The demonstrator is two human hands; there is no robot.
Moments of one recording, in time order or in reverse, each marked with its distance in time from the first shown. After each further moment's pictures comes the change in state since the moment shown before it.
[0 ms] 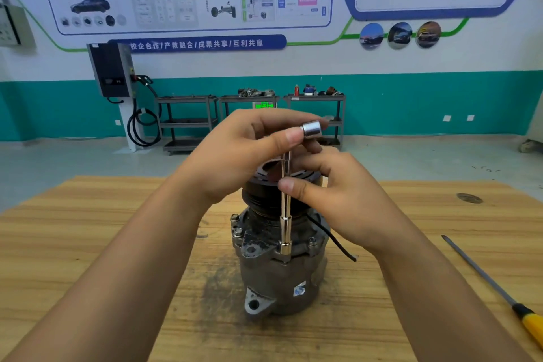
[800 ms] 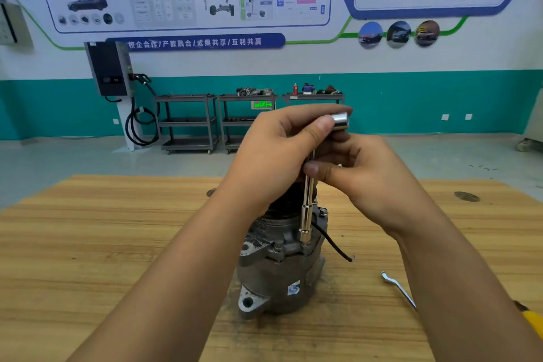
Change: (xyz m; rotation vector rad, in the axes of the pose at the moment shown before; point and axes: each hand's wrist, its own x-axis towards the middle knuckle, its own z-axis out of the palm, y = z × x) left_hand 0.010 -0.001 0.042 -0.071 0.187 0.055; right_hand -0.002 0.004 -0.025 0.132 0.062 0.060
